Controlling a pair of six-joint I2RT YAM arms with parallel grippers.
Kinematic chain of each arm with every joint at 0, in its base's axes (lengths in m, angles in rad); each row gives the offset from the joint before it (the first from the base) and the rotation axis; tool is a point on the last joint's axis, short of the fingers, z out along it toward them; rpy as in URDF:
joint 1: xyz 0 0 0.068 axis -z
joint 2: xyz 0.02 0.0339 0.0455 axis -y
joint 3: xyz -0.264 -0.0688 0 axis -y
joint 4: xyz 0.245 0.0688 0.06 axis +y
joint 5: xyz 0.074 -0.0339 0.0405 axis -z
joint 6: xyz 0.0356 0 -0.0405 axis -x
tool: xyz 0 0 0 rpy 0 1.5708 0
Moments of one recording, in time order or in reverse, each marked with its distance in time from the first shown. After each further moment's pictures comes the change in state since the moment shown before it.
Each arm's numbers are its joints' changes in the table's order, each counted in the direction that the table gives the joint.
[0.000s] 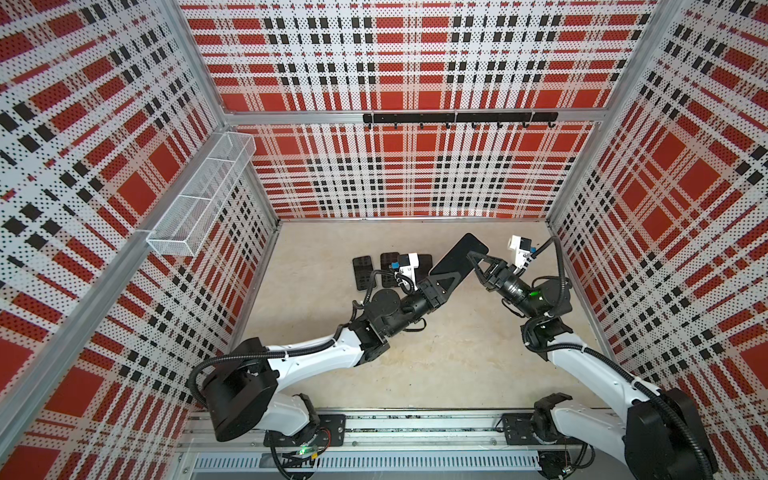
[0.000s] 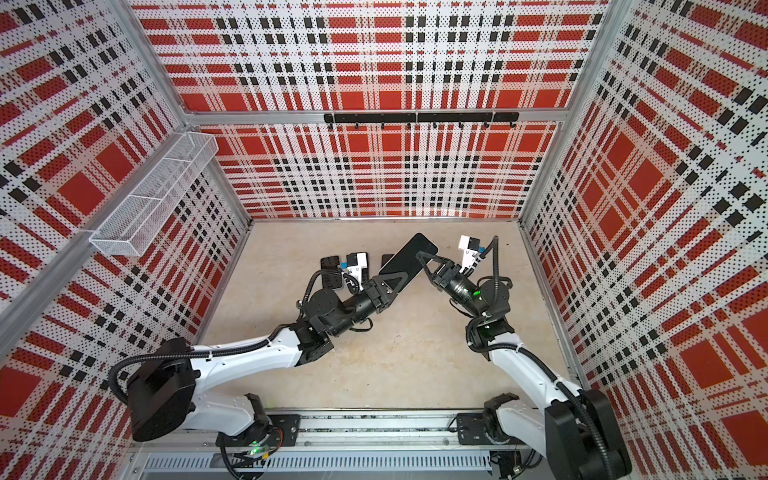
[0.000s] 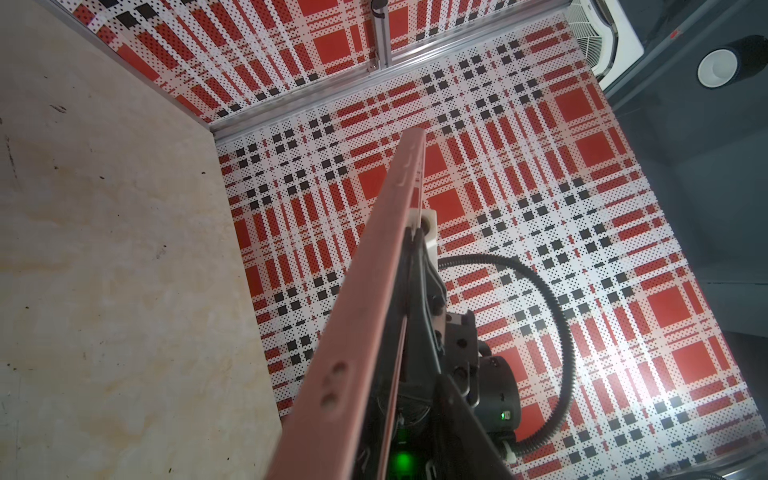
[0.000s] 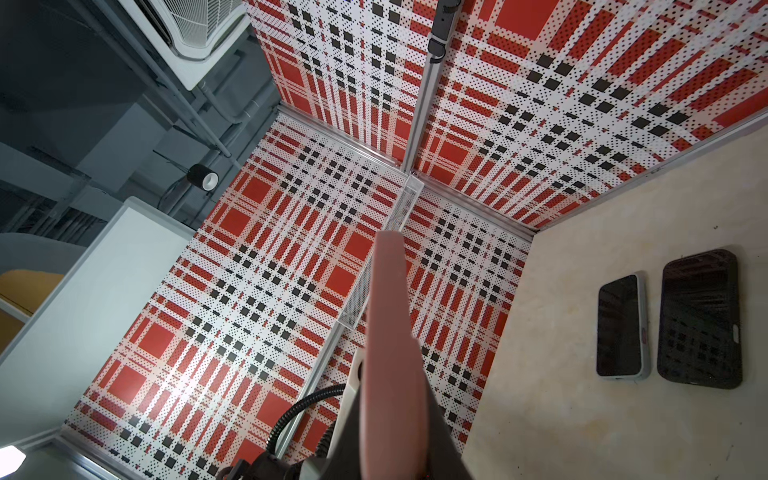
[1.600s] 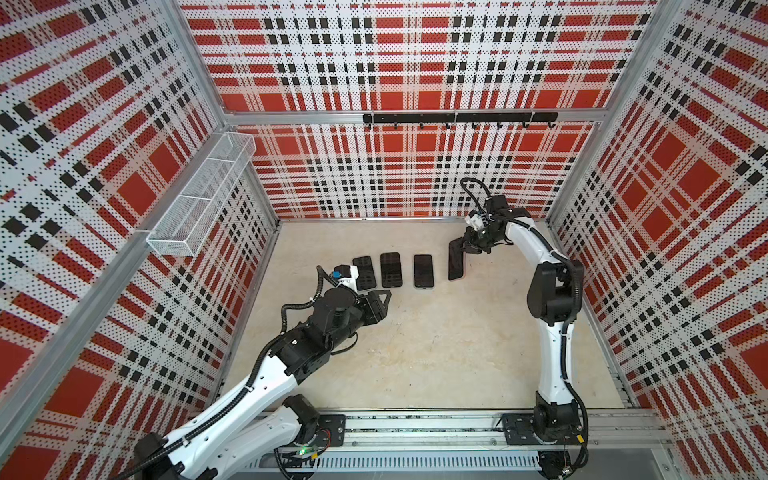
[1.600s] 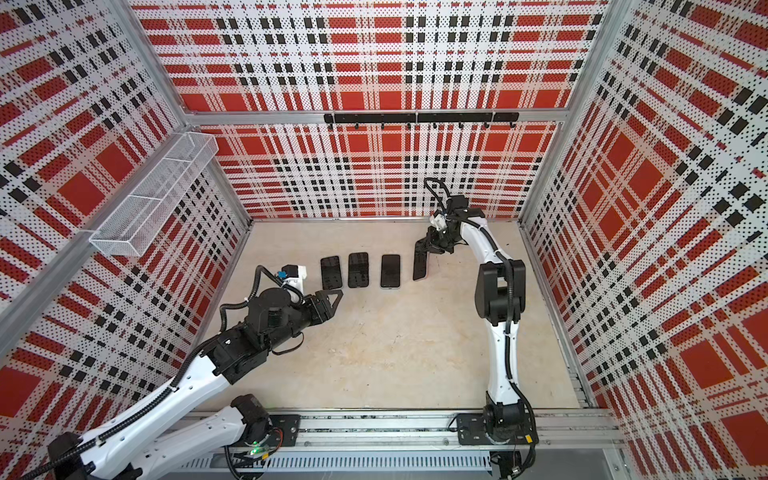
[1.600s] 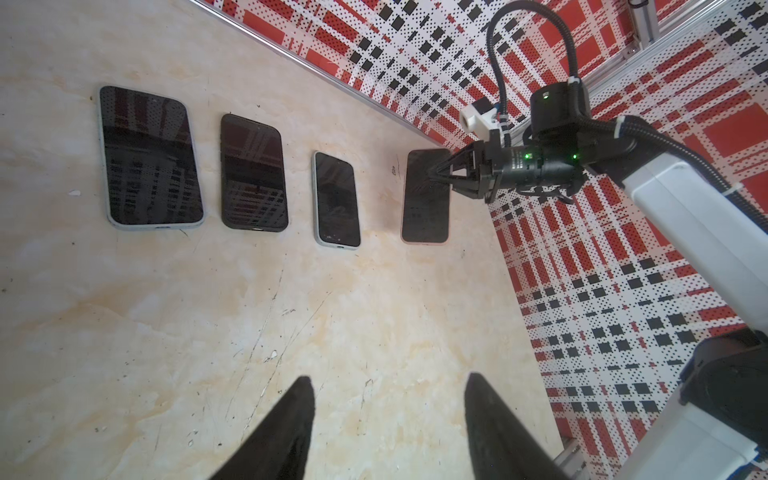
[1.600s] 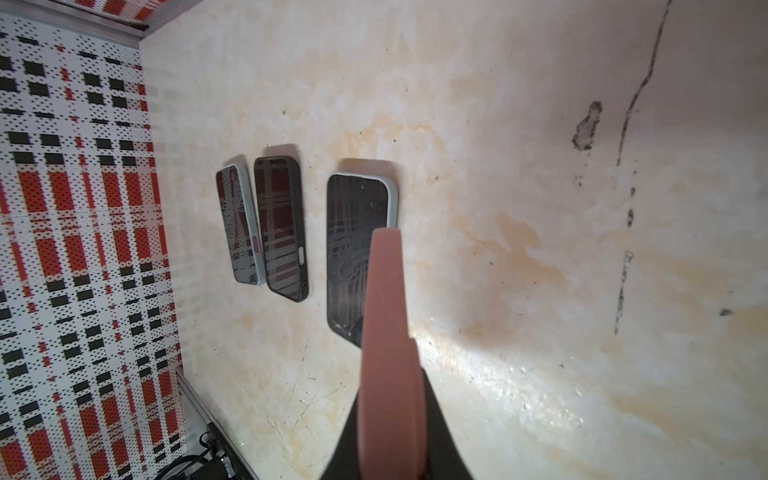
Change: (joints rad) left arm -0.269 0.531 -0.046 1.050 -0.122 -0.438; right arm 0.164 -1.204 1.561 1.862 -0.039 1.054
